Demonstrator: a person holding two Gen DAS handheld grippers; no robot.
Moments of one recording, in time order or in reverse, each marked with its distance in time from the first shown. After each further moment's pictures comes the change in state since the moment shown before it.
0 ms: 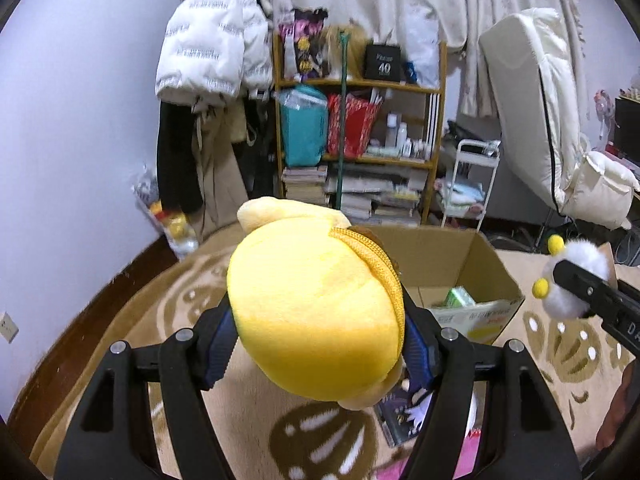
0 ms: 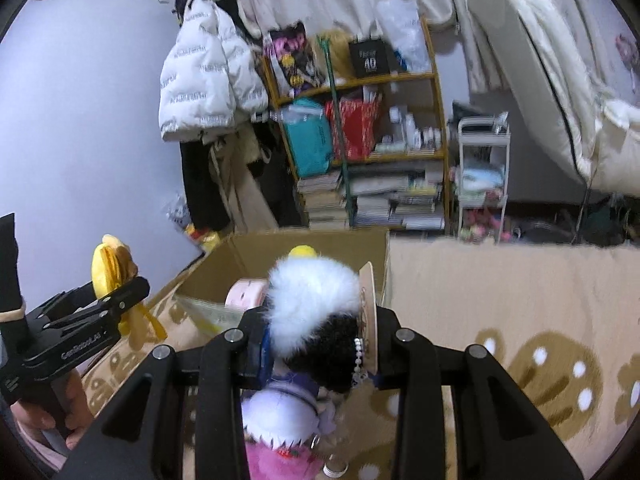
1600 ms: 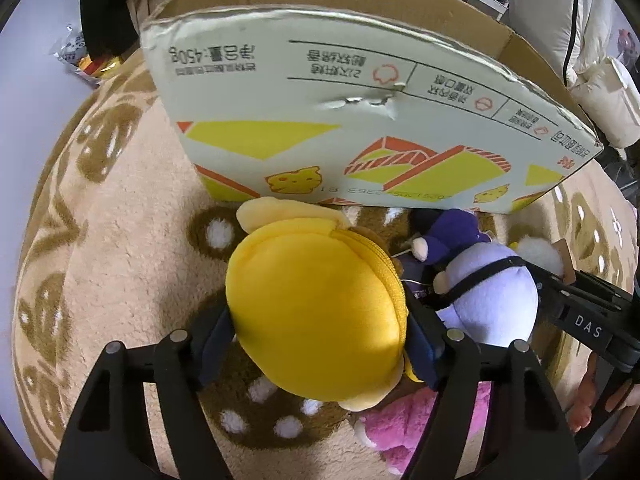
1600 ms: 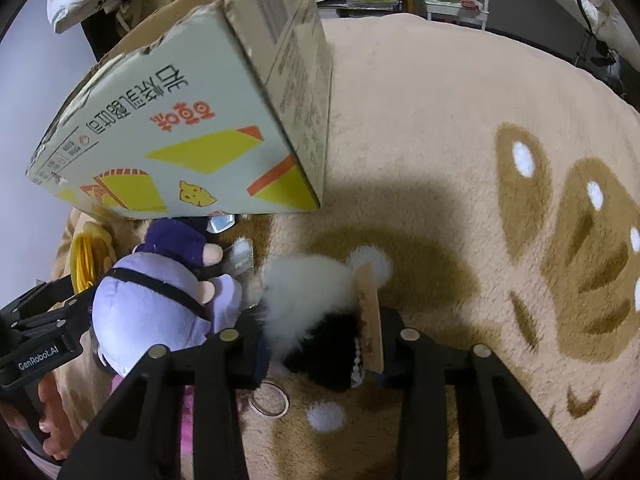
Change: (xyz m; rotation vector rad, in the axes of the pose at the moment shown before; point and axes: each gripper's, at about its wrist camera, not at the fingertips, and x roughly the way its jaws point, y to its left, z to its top) left arm 0.134 -0.020 -0.093 0.000 0.695 -0.136; right arm 0.130 -0.048 -0.100 0.170 0.678 -0.115
